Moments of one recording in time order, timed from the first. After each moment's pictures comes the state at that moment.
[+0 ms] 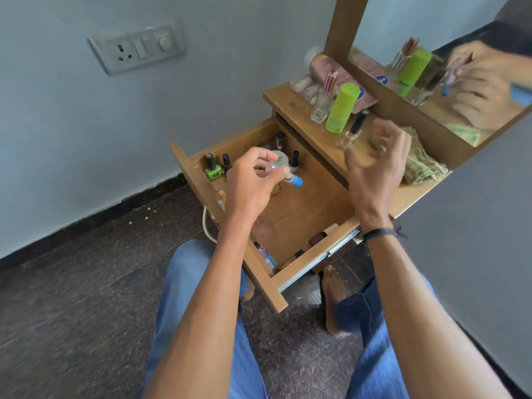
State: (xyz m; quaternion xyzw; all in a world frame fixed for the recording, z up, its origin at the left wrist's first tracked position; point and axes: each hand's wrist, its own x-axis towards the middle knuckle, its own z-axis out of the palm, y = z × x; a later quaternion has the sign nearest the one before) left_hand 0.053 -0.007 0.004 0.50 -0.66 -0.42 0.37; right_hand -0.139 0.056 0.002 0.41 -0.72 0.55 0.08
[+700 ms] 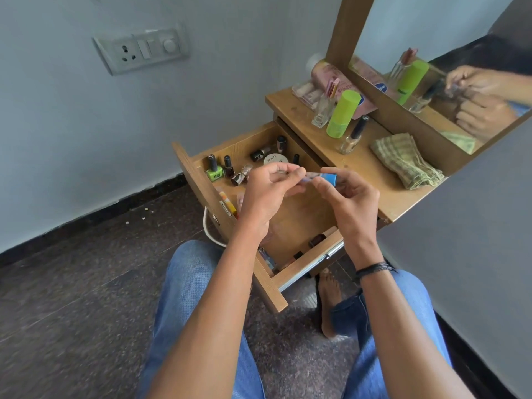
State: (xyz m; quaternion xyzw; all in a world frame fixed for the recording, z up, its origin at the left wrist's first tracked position) left_hand 0.036 0.006 0.000 0.41 -0.51 -0.66 0.37; right_hand -0.103 0.090 -0.009 0.42 -0.66 0.58 -0.20
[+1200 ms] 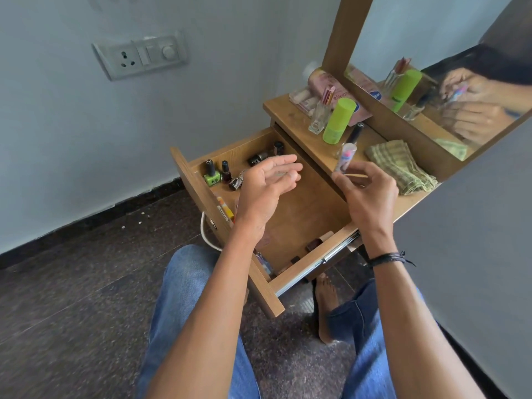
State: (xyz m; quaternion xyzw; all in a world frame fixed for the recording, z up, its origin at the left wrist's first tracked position) left_hand 0.039 0.002 0.003 0.36 -0.54 -0.64 0.41; right_hand -0.131 0.081 0.014 0.39 -0.76 0.51 -0.10
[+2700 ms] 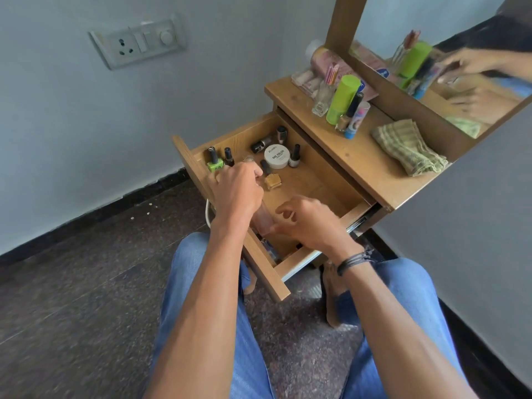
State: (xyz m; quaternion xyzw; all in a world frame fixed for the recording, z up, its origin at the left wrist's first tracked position) left_hand 0.069 -0.015 -0.023 0.58 -0.77 -0.17 0.19; right_hand -0.064 0.084 -0.029 0.64 -0.73 0.10 -0.22
